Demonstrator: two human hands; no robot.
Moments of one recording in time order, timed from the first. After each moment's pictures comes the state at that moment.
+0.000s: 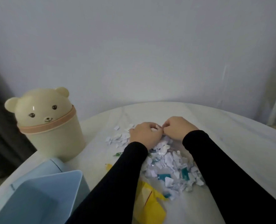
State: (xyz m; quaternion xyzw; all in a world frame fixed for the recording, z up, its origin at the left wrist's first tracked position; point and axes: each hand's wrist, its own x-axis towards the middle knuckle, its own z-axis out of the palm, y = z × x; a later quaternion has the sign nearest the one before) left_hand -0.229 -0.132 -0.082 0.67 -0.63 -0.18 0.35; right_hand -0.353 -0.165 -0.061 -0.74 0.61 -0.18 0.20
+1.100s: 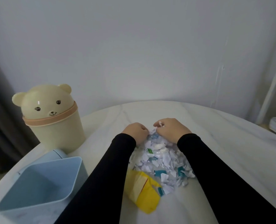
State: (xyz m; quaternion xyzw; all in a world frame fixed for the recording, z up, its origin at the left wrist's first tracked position) left_hand -0.209 -0.119 -0.064 0.70 -0.66 -0.20 0.18; right_hand -0.354 -0.134 -0.064 -0.76 0.57 -0.20 0.23
